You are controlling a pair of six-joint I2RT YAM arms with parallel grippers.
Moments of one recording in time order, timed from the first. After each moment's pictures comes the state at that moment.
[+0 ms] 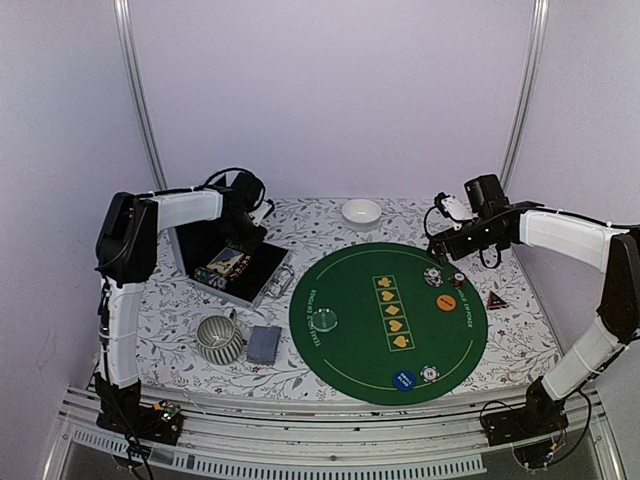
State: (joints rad) left arm -0.41 2.24 1.78 -0.61 -0.18 0.17; right arm 0.32 1.55 1.13 -0.43 -0.04 -0.14
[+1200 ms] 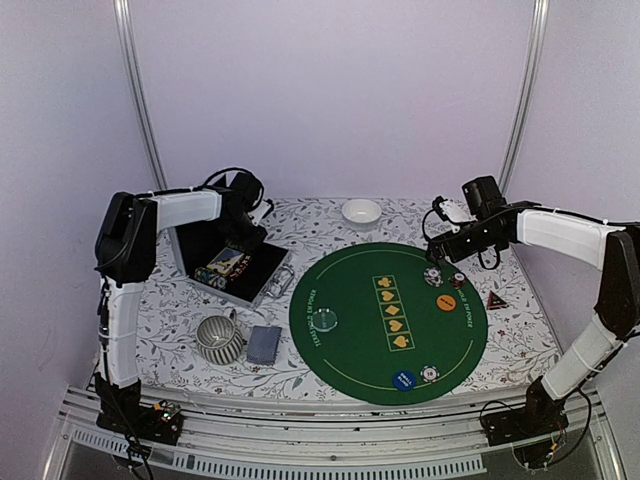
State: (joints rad) left arm -0.39 2.23 1.77 -0.60 -0.19 0.19; right arm 0.32 1.57 1.14 -0.46 -0.06 -0.14
